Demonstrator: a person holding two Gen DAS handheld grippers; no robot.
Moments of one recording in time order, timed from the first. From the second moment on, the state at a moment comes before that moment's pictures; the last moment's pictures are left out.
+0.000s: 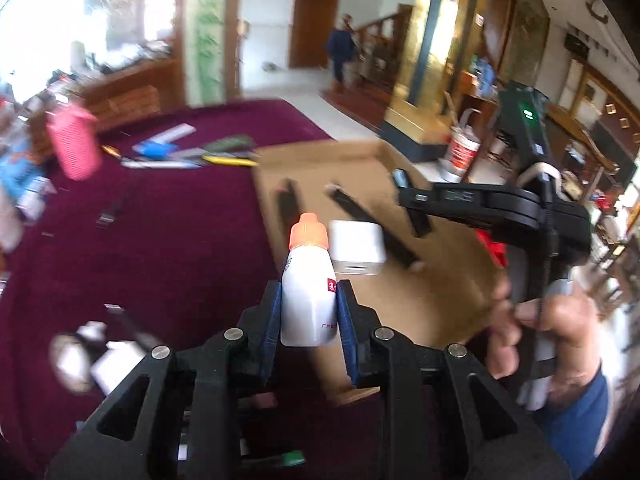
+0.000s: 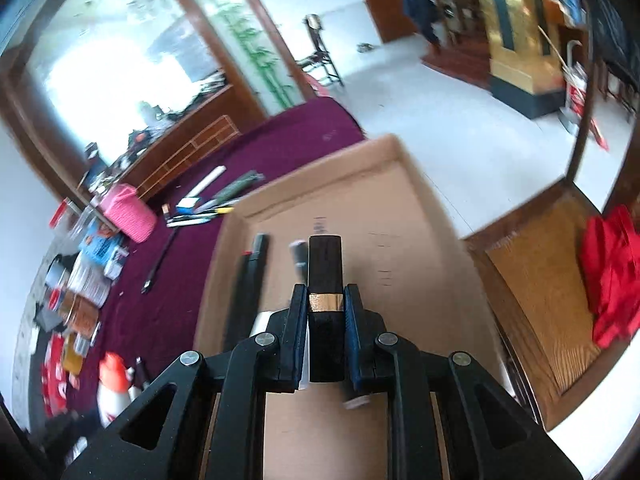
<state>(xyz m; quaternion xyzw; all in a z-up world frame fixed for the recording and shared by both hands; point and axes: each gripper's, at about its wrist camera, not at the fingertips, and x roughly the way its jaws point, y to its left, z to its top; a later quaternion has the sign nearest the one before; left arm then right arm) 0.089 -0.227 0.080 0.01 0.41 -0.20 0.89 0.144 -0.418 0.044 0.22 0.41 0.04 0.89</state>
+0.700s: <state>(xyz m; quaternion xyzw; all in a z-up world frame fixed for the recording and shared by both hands) 0.099 -0.274 0.028 0.02 0.48 -0.18 0.86 0.150 -0.412 0.026 0.14 0.47 0.00 0.87</state>
